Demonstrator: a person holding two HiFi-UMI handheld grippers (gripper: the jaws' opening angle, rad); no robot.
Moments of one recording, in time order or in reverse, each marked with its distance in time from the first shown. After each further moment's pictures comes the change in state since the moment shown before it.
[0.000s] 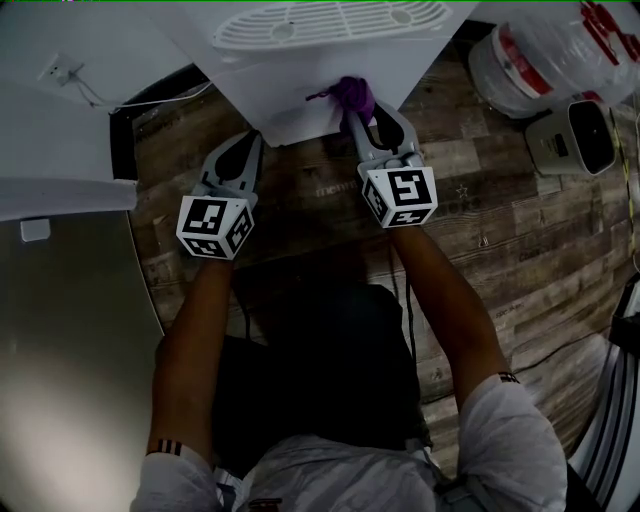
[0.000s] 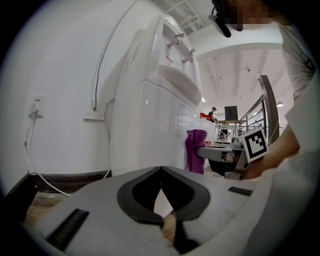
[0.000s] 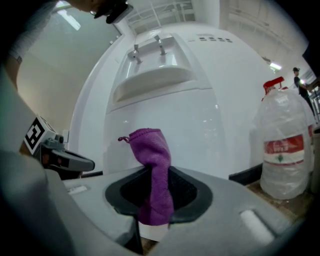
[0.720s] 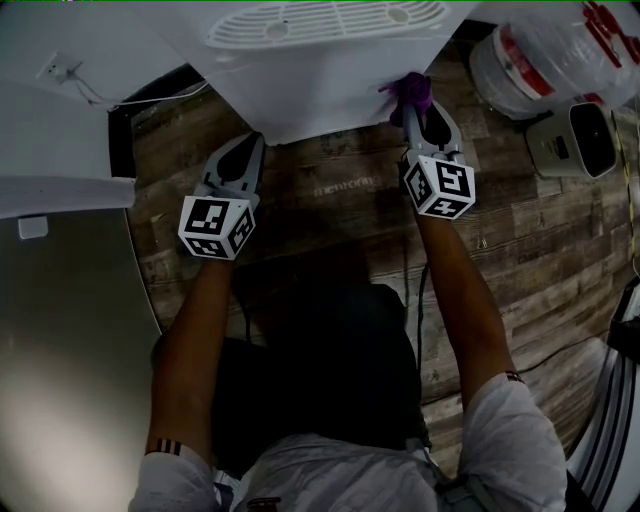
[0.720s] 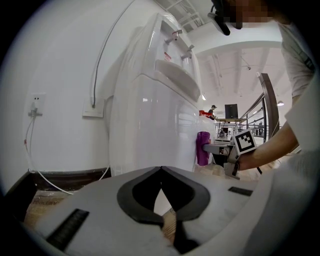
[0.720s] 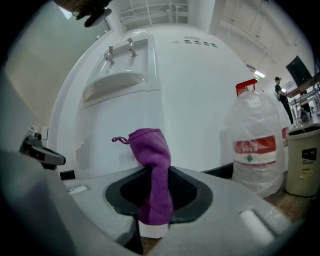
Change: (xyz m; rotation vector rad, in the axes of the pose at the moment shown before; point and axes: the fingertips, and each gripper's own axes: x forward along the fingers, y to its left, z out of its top) left arm 0.004 -0.007 -0.010 0.003 0.023 0.004; right arm -0.030 -0.105 -0.011 0.041 0.020 -0.206
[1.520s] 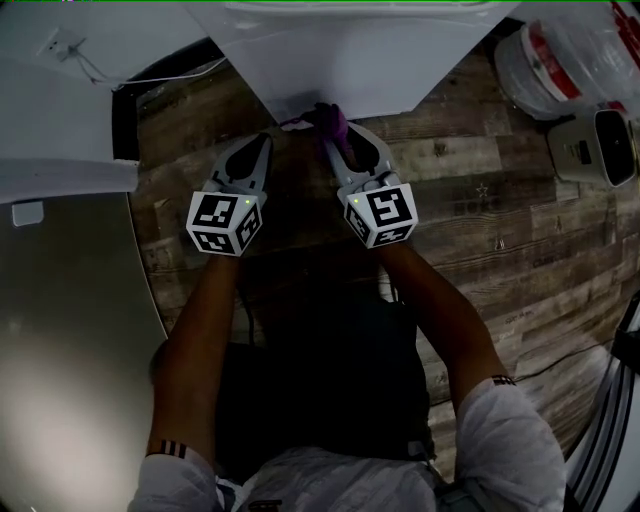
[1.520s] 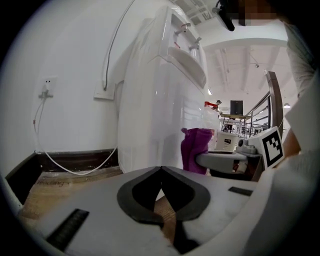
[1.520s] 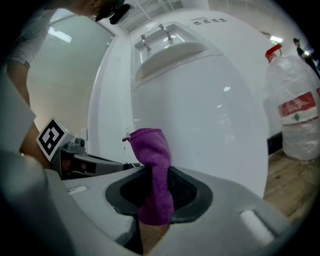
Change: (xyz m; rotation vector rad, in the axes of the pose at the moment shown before) left arm -0.012 0.022 -0.062 -0.053 0.091 0.035; right arm -0.011 0.189 -0.075 0.065 0.074 0.365
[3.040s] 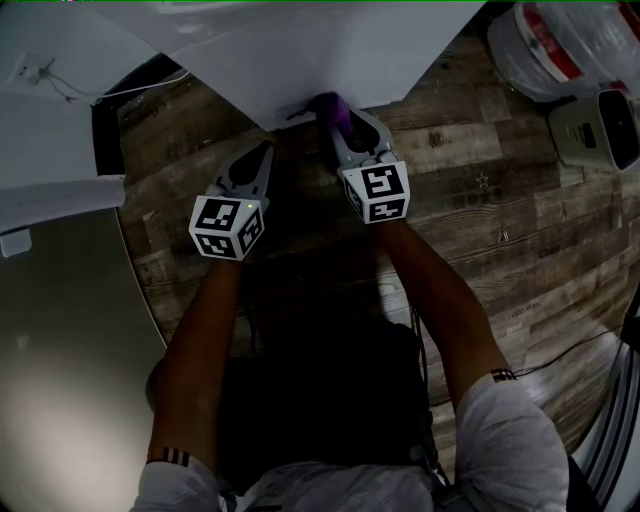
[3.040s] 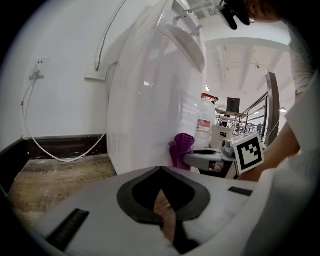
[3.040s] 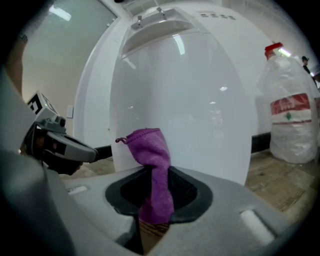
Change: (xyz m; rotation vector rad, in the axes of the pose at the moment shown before) left arm 0.033 -0.019 -0.044 -0.022 0.083 -0.067; right arm 0.017 -0.067 -0.059 -0.083 0.124 -0.114
